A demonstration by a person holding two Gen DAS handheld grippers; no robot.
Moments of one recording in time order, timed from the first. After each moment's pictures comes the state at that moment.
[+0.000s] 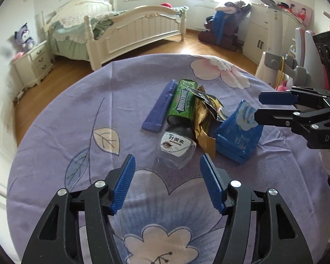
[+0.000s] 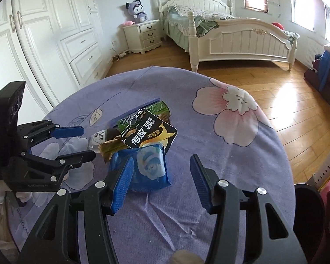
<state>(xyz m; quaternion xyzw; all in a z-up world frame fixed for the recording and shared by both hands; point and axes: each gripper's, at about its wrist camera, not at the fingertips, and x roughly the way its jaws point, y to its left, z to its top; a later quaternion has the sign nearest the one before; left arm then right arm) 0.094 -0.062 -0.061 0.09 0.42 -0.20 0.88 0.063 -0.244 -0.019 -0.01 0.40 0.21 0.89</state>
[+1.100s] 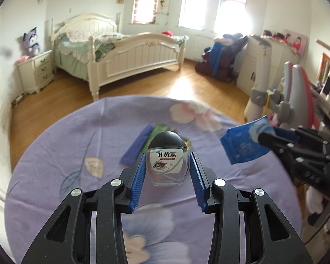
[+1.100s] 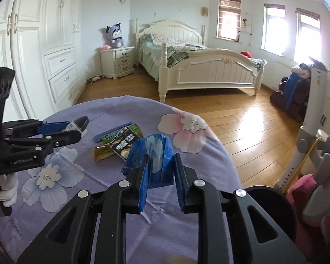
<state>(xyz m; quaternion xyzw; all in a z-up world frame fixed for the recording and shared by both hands) 0.057 -0.087 0.001 0.01 0.33 -0.22 0.92 -0.023 -0.281 0.026 -0.05 0.29 0.10 0.95</state>
